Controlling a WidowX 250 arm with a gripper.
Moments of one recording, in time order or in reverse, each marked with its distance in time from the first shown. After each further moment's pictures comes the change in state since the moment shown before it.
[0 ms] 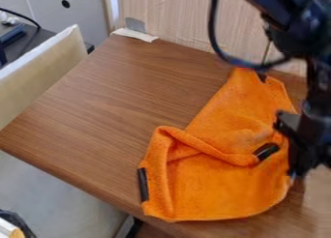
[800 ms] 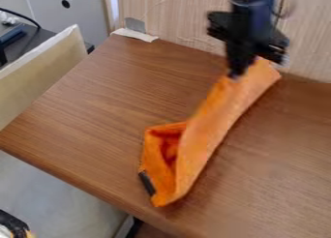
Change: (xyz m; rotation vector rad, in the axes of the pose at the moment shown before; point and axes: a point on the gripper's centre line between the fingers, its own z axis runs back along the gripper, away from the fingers) arm -0.007 0.121 0.100 0.142 -0.159 0.279
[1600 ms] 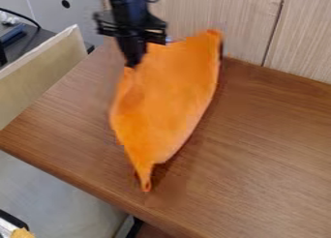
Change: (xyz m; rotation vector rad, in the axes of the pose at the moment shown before) arm -0.054 0.135 -0.004 0.068 0.052 0.316
